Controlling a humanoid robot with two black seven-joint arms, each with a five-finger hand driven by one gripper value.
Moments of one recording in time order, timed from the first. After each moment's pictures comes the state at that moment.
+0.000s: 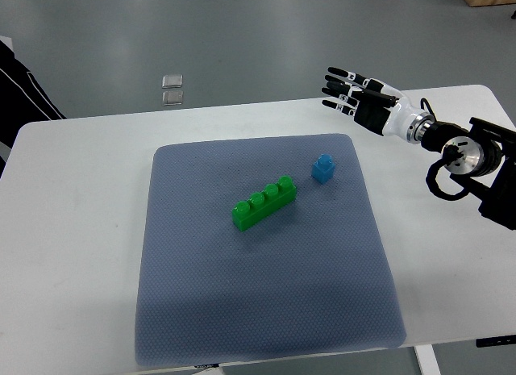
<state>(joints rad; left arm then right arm) 0.04 0.00 -0.10 -0.17 0.07 0.01 0.13 0.96 -0.34 0.27 0.66 0.31 0.38 0.13</state>
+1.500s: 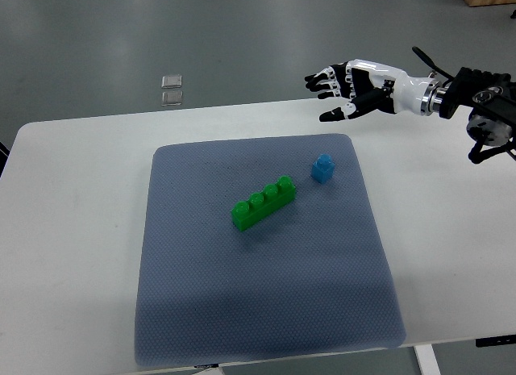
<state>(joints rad) 0.04 0.00 -0.09 -0.16 0.07 0.02 0.13 1.08 -0.42 0.27 0.67 -0.63 0.55 0.36</state>
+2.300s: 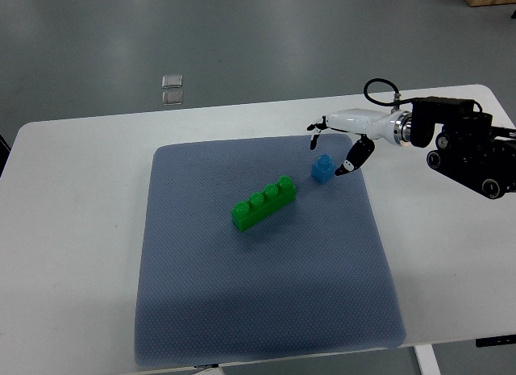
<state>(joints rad) 0.04 0.00 -0.09 -0.16 0.07 0.02 0.13 1.06 -0.38 0.16 0.81 -1.42 0.14 0.28</state>
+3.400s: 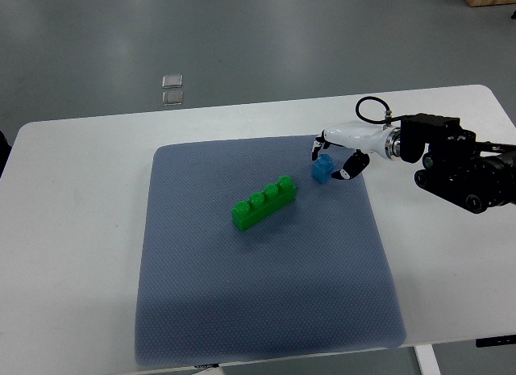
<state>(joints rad) 0.04 0.00 -0.09 -0.16 0.07 0.02 0.13 1.05 -0.33 0.05 0.75 -1.43 0.03 0.25</state>
